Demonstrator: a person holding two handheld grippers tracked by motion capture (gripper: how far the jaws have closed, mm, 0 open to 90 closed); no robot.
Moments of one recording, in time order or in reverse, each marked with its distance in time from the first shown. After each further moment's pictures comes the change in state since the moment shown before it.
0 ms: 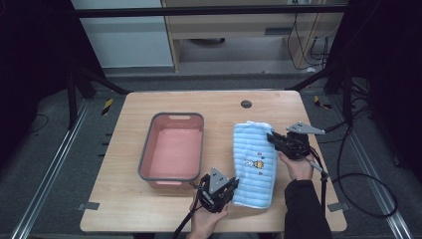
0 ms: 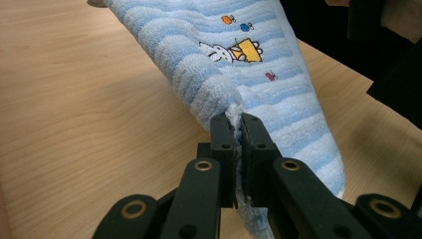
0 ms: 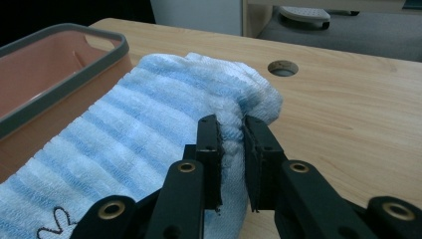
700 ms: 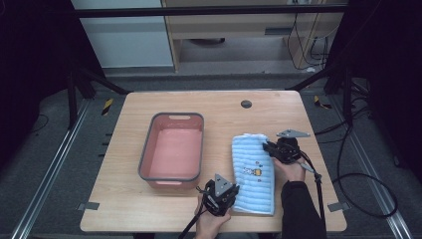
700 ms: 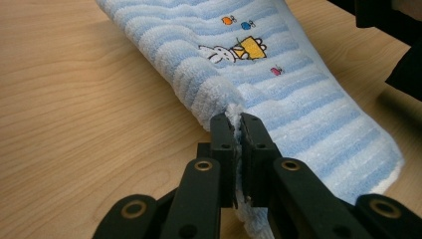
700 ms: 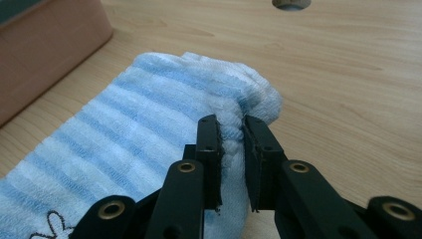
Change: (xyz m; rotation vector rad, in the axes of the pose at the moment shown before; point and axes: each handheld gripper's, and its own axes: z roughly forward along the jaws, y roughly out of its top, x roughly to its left) left arm 0.000 -0.032 0.028 0.079 0.024 -0.032; right arm -0.009 -0.034 0.039 0.151 -0.016 0.006
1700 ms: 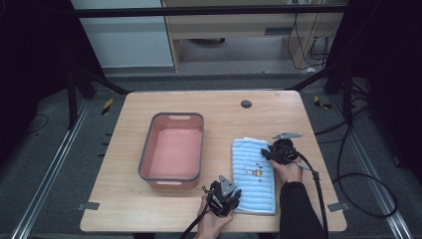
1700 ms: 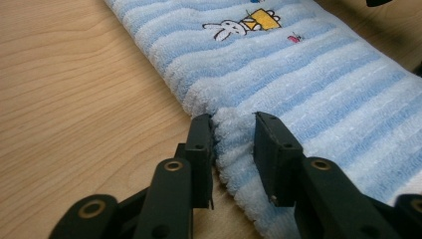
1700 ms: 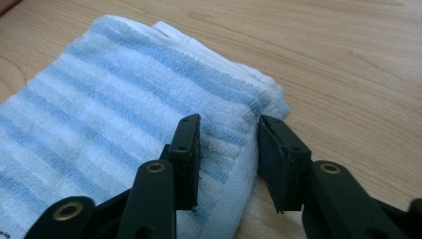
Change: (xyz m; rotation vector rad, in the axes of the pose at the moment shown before) left arm -0.002 -0.010 0.020 0.094 0.054 0.045; right arm -0.015 -0.019 0.034 0.126 -0.039 0.011
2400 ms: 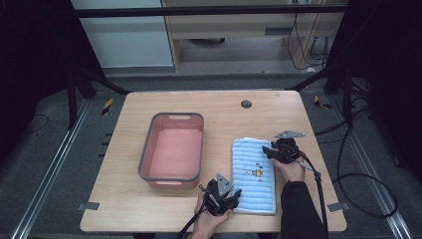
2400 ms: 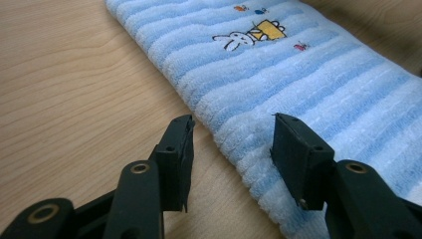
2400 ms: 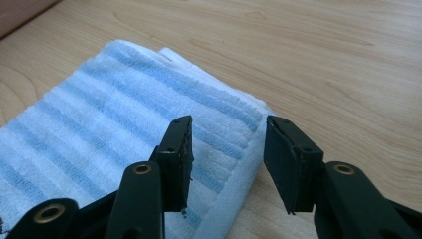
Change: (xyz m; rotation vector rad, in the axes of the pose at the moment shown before) left arm 0.010 0.000 -0.003 -0.029 -0.001 0.037; right arm 0.000 0.006 -0.013 -0.061 -0.021 -0.051
